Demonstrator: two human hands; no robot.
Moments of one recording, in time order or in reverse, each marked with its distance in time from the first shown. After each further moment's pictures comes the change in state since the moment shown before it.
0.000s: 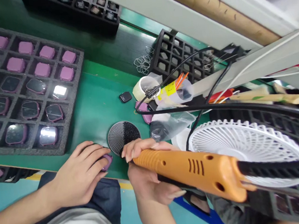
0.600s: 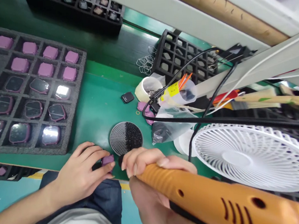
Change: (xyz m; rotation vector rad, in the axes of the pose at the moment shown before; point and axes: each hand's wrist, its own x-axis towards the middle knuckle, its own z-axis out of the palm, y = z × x) left_hand -0.001 -0.003 0.006 0.045 0.130 0.025; right_hand -0.014 -0.029 0.017 -0.073 0.025 0.055
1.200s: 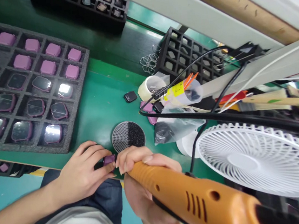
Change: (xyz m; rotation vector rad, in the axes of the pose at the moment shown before) left_hand -0.001 0.000 0.002 0.010 0.022 -0.003; right_hand -0.001 0.013 0.003 0.065 -0.145 0.011
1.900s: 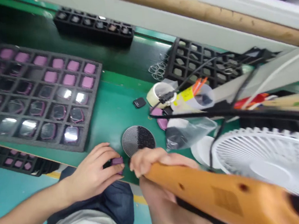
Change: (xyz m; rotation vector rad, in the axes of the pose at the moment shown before) left_hand -0.003 0.002 -0.009 -0.067 0.006 -0.021; right_hand 0.003 0.011 -0.016 0.059 0.006 -0.053
